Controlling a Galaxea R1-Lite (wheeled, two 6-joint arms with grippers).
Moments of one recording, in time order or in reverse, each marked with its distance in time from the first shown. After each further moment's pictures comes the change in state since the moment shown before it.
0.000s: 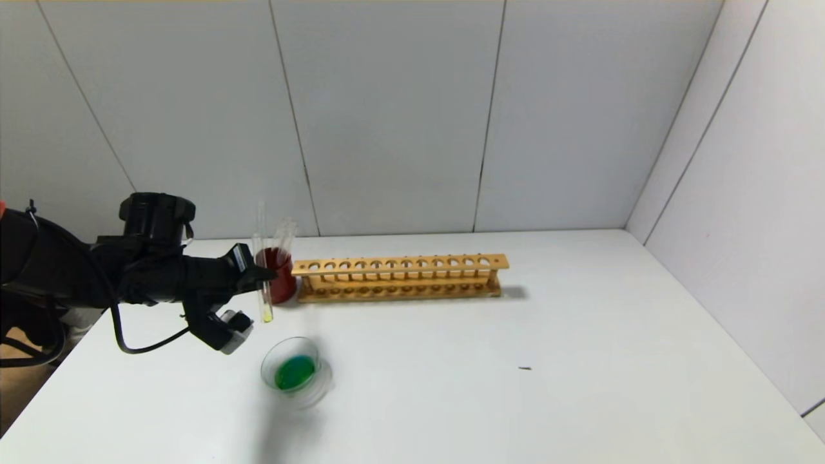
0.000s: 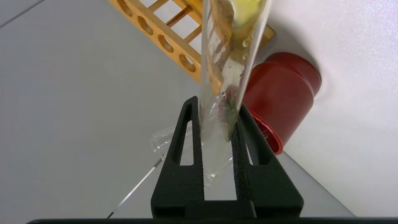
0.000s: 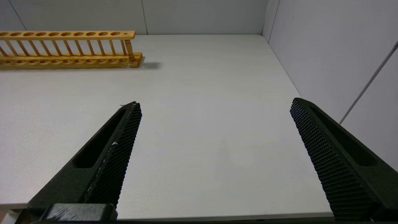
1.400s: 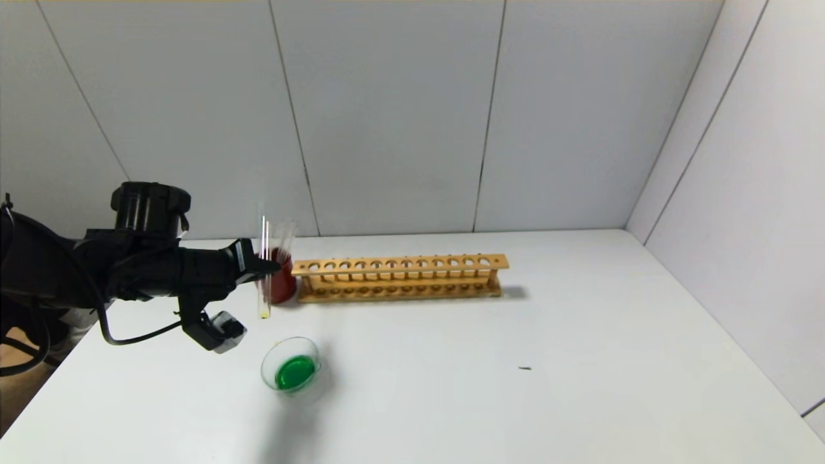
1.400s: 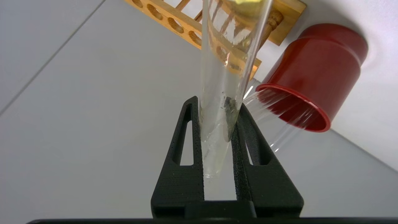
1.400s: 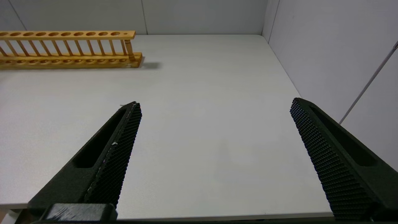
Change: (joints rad) left arm -0.027 -0.061 0.013 -0.012 -0.007 0.175; right arm 0.000 0.000 0.000 0.000 0.000 0.000
